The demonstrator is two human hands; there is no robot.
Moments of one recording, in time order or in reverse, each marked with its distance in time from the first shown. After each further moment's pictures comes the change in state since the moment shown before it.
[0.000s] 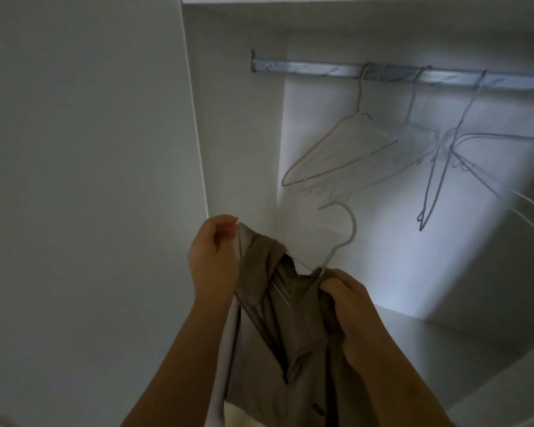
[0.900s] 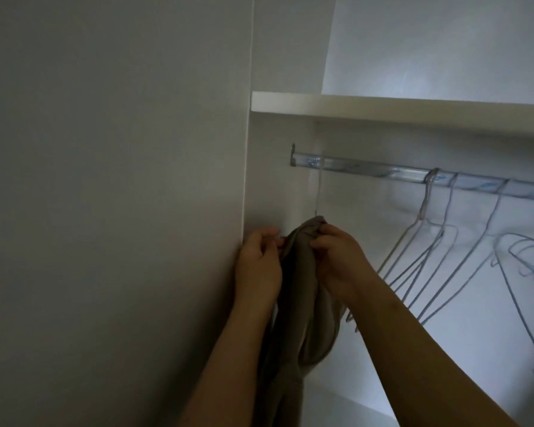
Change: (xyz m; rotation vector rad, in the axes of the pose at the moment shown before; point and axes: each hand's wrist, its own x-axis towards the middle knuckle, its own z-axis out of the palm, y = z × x) left_hand 0.228 0.006 0.076 -0.277 -0.278 -0.120; right_hand 0.226 -0.159 0.158 0.219 -0.075 -0.156
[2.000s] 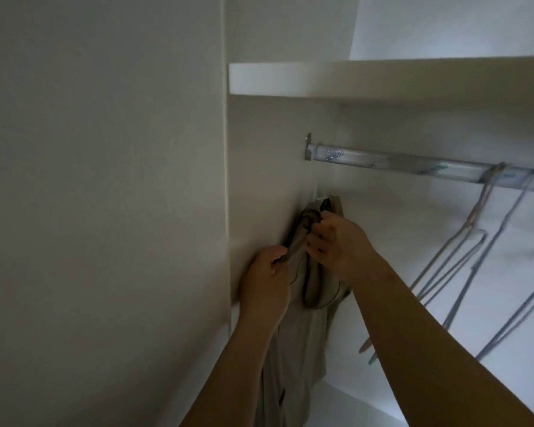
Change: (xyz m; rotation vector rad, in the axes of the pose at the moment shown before) left_hand 0.052 -0.053 0.018 0.326 0.003 0.050; right_hand 0.109 0.006 -0.008 0.130 -0.016 0.275
